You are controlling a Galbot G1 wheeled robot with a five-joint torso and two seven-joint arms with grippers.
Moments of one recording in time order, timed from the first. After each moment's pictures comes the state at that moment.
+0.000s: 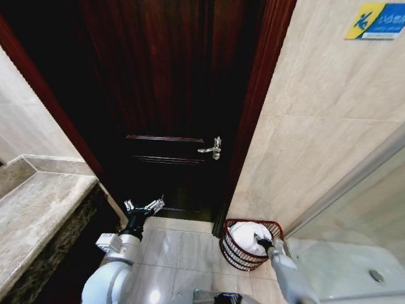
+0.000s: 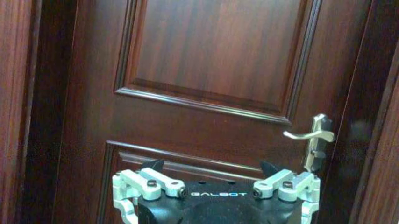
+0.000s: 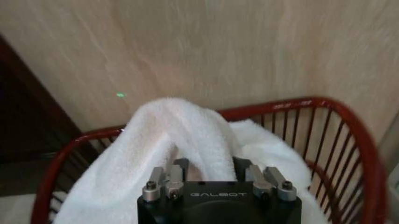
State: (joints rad) left arm 1.75 -1.55 -0.64 -2.41 -0.27 0.16 0.08; right arm -1.01 1.31 0.75 0.63 0.23 0.19 -0.48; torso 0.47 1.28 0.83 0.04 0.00
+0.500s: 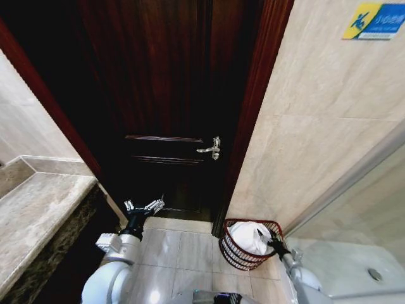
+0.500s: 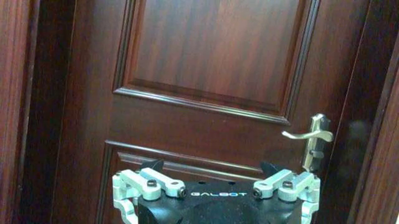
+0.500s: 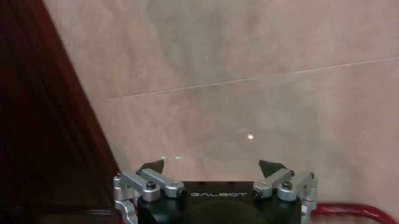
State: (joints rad) left arm 1.75 -1.55 -0.64 -2.41 -0.27 0.16 0.08; right arm -1.09 1.32 0.75 0.87 0.31 0.28 -0.62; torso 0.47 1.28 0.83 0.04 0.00
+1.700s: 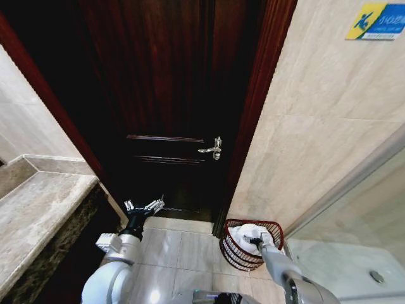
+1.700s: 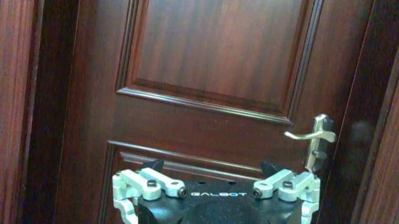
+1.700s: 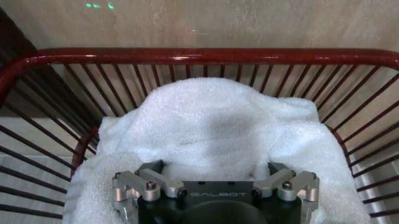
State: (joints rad) left arm 1.75 -1.55 -0.64 -2.41 -0.27 0.16 0.08; right arm -0.68 1.37 0.77 0.17 -0.17 0.08 -0.23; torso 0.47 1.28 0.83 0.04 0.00
